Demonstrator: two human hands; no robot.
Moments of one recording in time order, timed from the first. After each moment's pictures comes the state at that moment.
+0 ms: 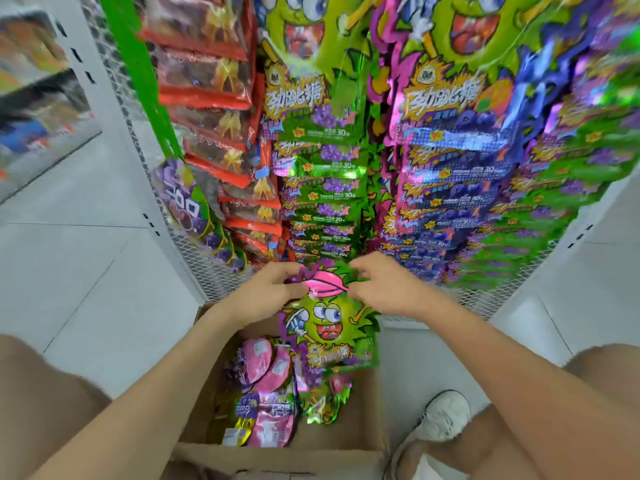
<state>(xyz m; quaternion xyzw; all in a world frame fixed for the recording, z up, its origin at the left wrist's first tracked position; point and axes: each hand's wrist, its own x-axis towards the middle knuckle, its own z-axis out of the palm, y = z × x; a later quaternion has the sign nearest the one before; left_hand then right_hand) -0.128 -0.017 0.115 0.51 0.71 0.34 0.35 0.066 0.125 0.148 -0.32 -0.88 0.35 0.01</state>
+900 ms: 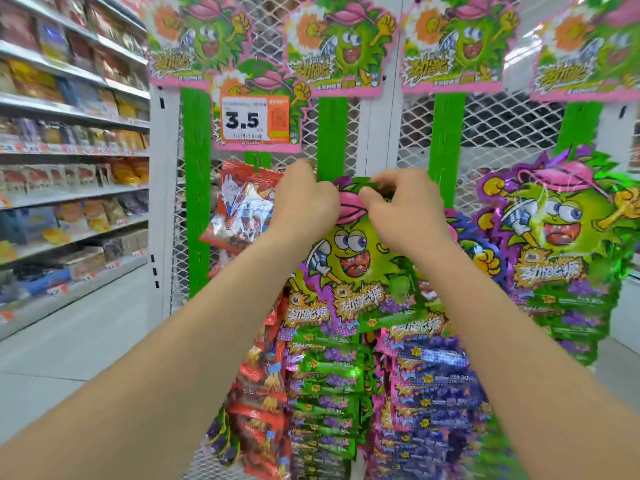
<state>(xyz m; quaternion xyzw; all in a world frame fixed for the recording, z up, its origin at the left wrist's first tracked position) -0.103 0.071 0.497 0.42 0.70 0.58 -0.01 0.005 0.171 0.487 -0.27 -0.80 0.14 0.51</state>
